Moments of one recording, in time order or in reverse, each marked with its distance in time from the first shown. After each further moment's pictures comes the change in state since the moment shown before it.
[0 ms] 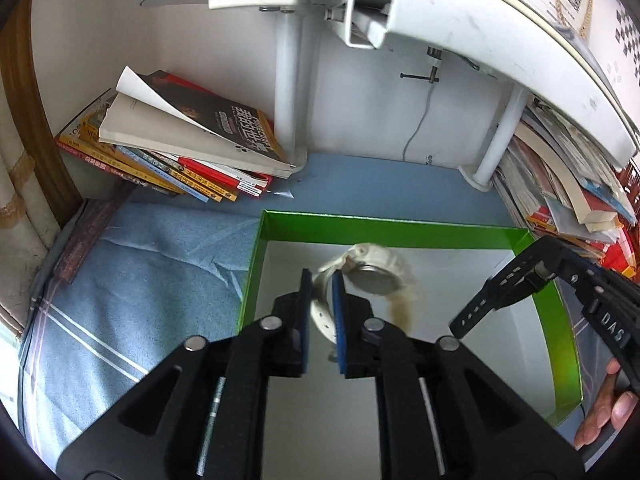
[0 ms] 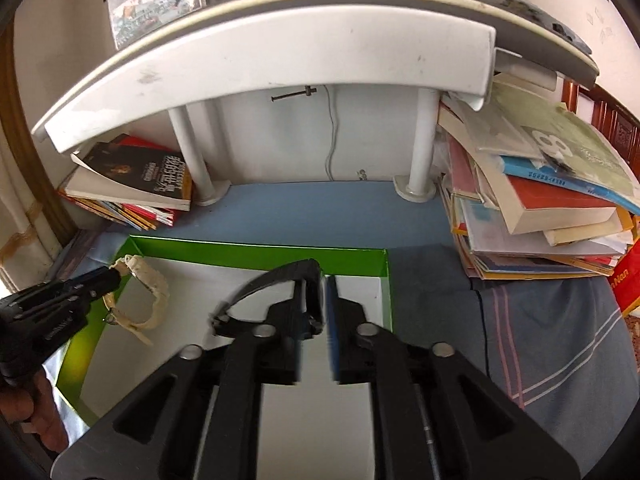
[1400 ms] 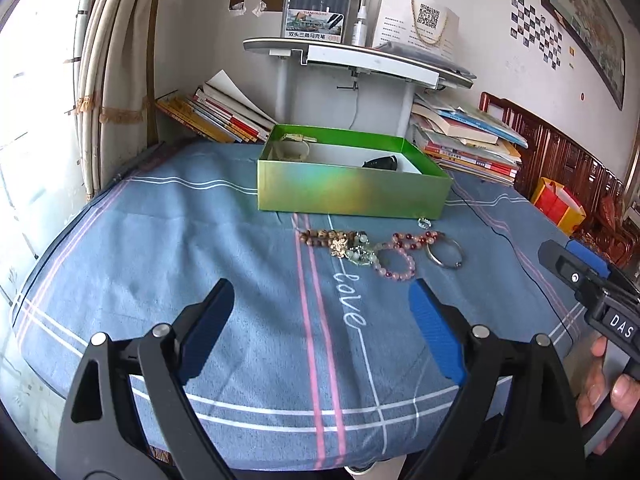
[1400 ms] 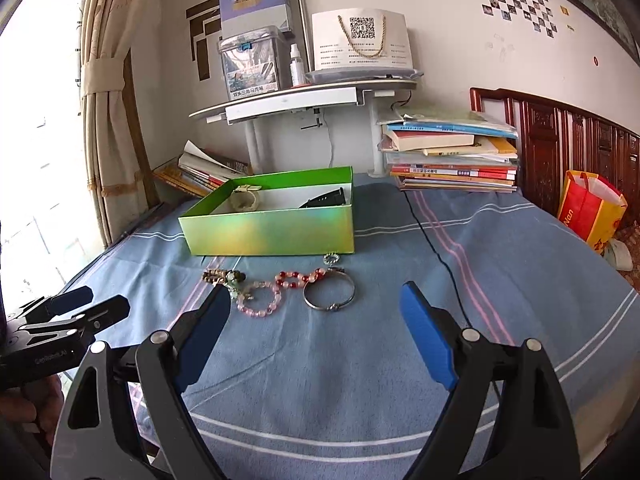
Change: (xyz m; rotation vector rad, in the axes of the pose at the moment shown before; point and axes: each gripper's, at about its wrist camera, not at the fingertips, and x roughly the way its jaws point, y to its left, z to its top) left arm -0.238 -0.002 -0.275 0.053 -0.202 -0.070; right arm -0.253 0.005 -0.258 0.033 -0.277 0.047
